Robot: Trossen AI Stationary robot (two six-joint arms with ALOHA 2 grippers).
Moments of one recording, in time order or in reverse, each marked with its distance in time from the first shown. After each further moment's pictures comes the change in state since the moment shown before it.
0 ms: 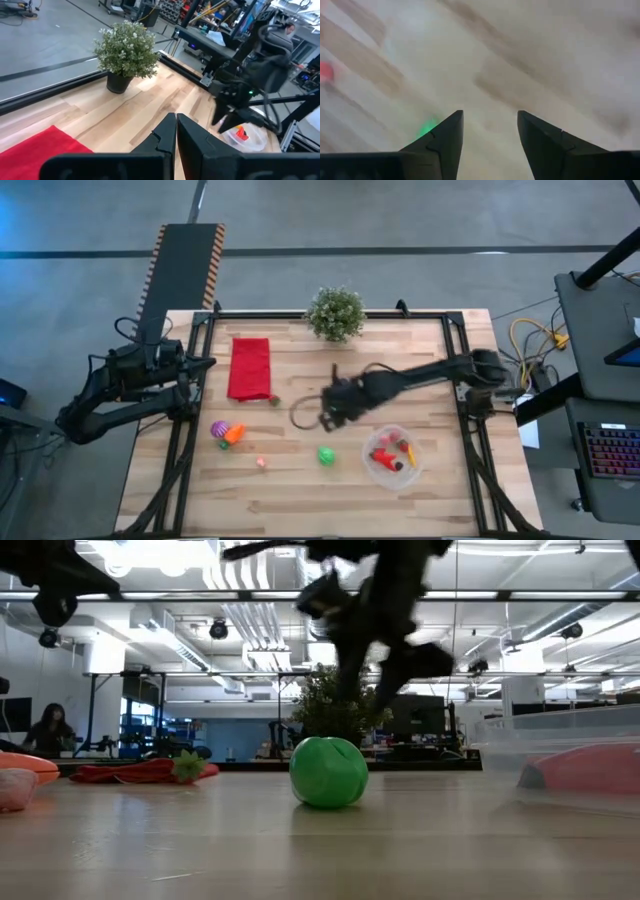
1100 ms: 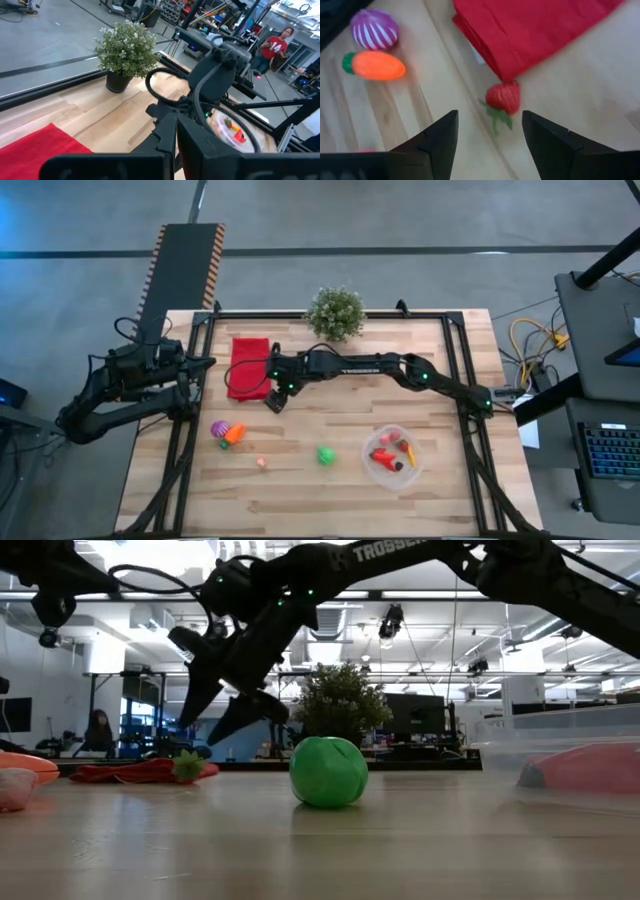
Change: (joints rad) left arm 0.000 -0.005 0.000 0.000 -0.002 -0.026; right arm -0.178 0.612 0.820 0.078 -0.133 -0.584
